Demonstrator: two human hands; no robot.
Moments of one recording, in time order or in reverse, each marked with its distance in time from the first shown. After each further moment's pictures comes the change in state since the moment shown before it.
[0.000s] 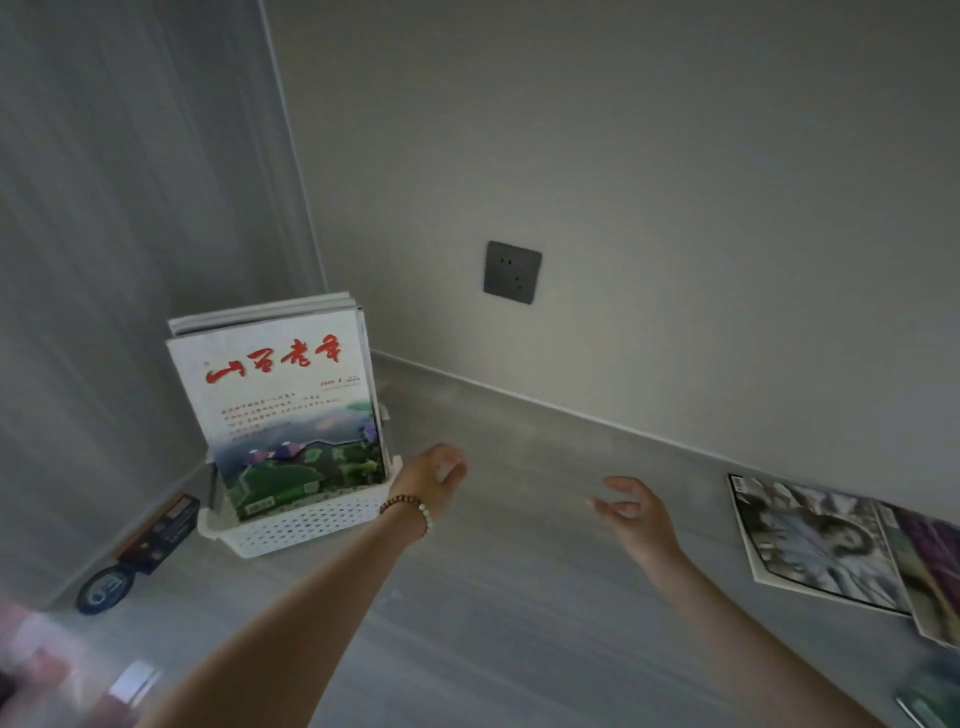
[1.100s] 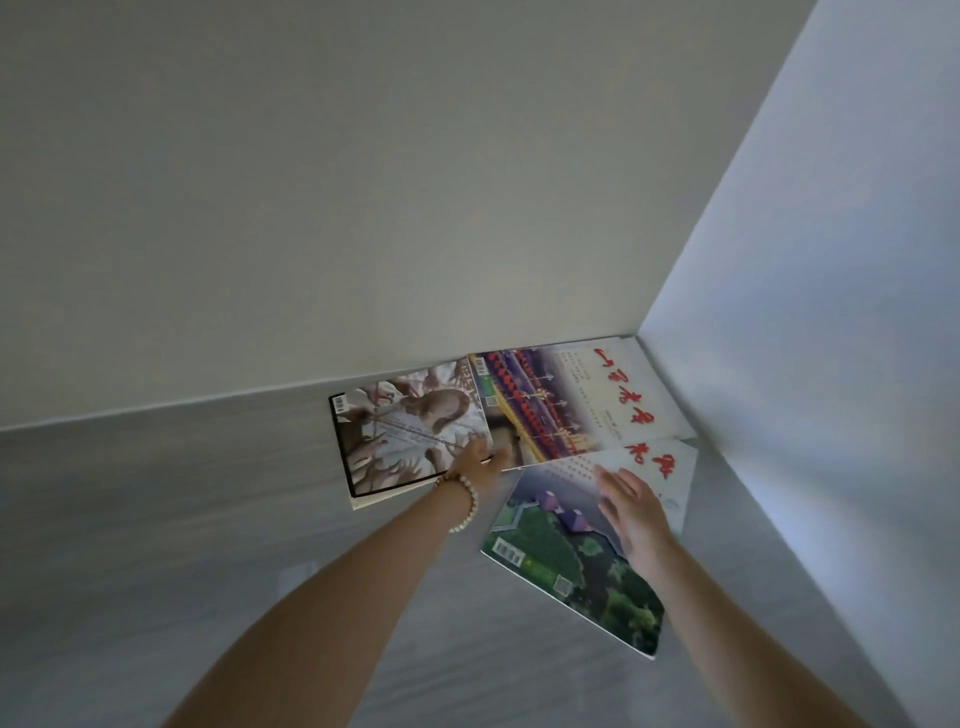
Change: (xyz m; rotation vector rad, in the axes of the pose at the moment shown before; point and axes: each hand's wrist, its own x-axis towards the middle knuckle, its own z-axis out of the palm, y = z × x) left_hand -0.077 0.270 0.513 0.033 -0.760 0.026; right_hand -0.052 0.246 -0.410 0.634 0.582 0.602
